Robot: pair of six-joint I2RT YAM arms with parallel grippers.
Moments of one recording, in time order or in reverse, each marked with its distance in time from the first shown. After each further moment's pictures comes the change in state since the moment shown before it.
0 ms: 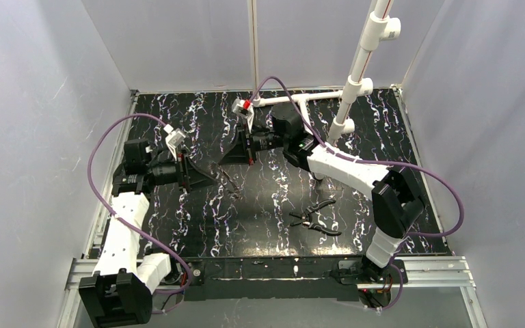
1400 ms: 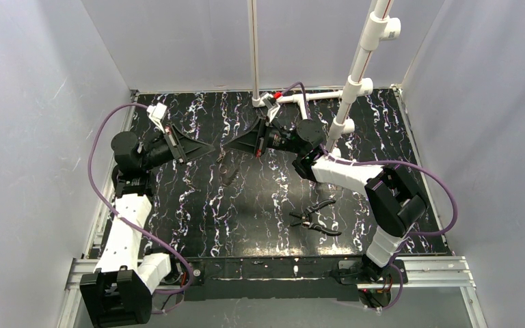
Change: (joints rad) left arm 0.015 -0.006 -0.062 0.877 -0.125 -1.059; right arm -0.061 -0.006 -0.250 0.696 0.213 0.596
